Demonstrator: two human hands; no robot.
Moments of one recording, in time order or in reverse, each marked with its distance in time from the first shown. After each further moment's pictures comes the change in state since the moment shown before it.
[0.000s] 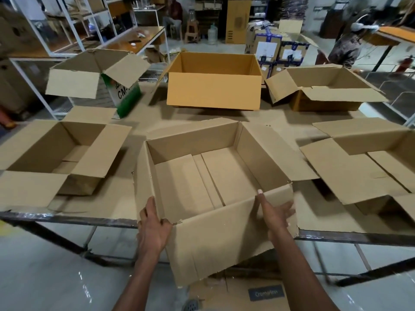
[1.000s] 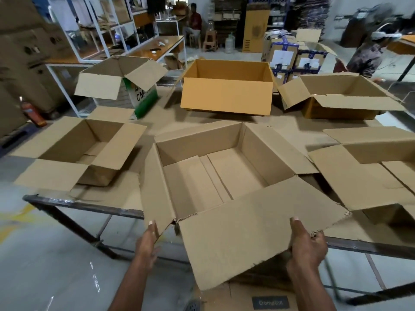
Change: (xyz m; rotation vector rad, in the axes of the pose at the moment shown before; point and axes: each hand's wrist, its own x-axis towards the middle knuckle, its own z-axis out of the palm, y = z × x) left_hand -0.022 -0.074 0.015 -0.832 -0.093 -0.650; right_hand -0.080 0.021 -0.081 0.642 0.109 -0.103
